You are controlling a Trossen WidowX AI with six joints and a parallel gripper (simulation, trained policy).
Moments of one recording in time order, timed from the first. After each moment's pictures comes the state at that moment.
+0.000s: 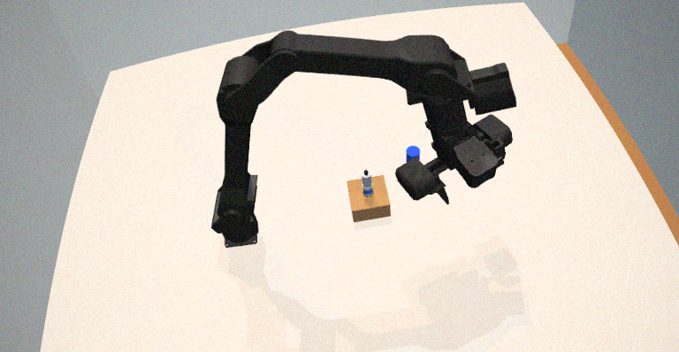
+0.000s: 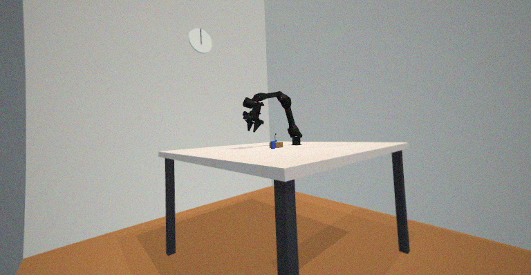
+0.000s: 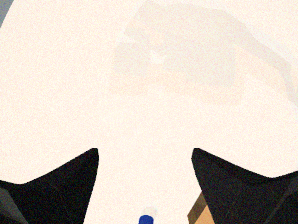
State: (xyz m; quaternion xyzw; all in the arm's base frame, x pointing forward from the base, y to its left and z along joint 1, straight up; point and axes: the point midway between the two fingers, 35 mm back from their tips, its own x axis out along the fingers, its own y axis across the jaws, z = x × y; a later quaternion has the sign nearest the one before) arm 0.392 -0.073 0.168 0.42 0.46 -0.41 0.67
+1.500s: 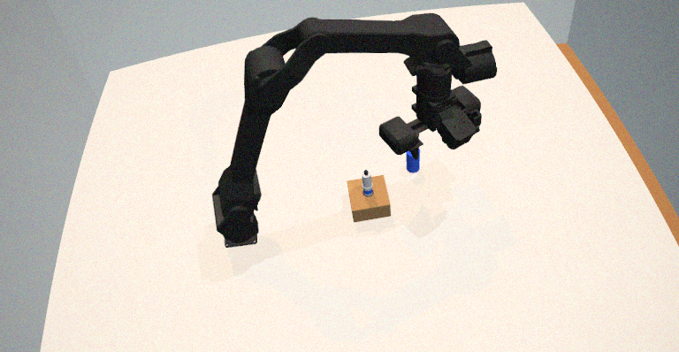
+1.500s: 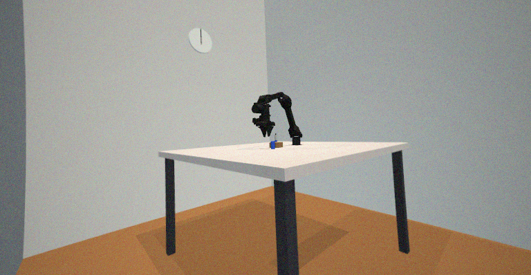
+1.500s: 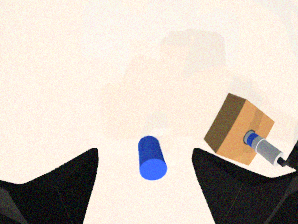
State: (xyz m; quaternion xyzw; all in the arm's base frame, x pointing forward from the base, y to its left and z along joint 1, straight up) arm 0.377 0.055 0.129 0.40 0.59 -0.38 0.59
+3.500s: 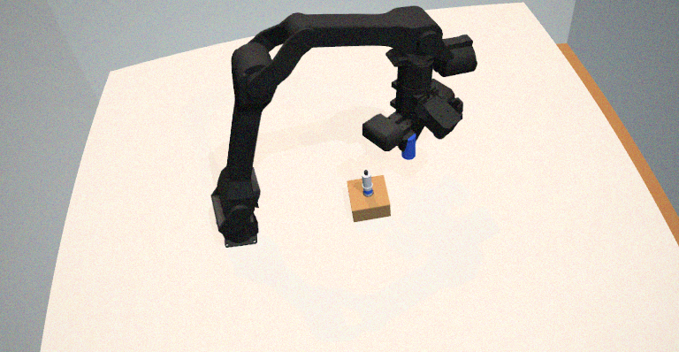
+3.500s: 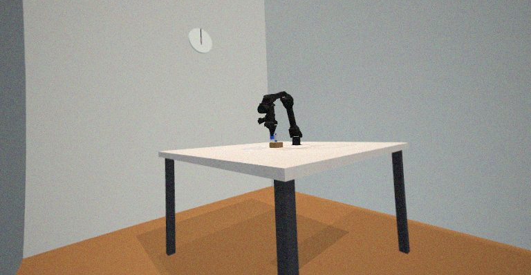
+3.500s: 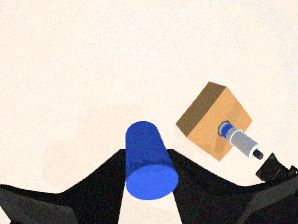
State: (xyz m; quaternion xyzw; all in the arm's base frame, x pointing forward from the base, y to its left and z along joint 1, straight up) arm 0.339 0.071 0.131 0.31 0.65 -0.33 0.61
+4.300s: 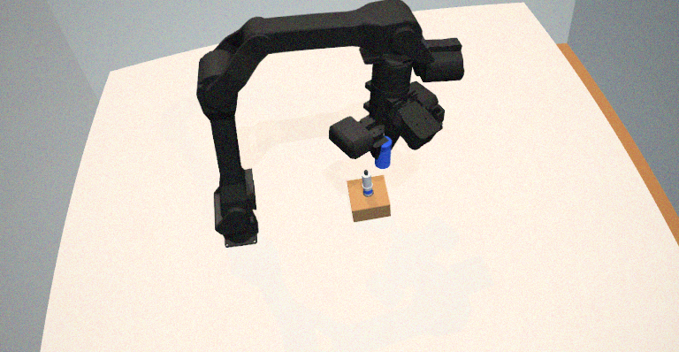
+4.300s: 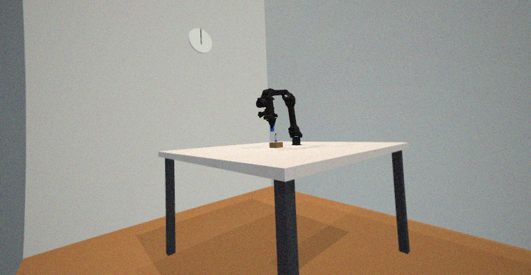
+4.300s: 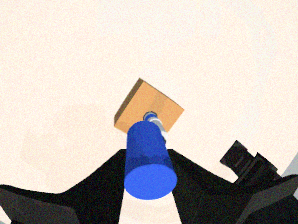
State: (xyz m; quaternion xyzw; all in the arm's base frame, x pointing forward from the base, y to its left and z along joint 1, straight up) arm 0.284 0.017 0.180 0.32 0.65 -0.36 0.59
